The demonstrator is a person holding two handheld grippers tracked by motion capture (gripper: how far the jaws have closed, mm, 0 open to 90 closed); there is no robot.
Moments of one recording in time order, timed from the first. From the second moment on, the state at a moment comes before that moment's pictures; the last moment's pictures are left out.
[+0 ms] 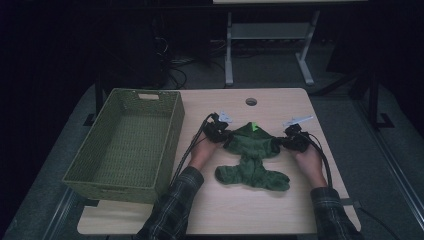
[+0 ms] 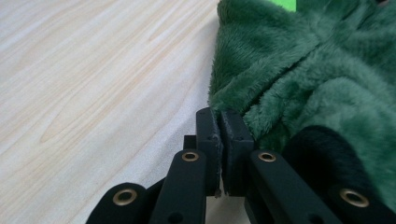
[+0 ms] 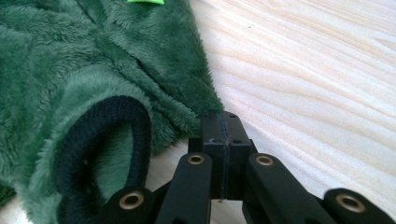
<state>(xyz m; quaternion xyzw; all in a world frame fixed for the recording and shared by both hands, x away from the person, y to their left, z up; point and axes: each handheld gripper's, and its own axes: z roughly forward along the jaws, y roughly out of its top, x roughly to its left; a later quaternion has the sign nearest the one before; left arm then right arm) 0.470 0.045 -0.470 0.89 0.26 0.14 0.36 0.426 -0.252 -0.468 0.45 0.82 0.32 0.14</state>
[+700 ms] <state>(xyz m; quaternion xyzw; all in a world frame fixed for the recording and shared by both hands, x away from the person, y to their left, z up) 0.438 0.070 -0.421 0.87 0.28 0.12 0.39 0.404 -0.254 -0.432 0.45 0.80 0.35 0.17</state>
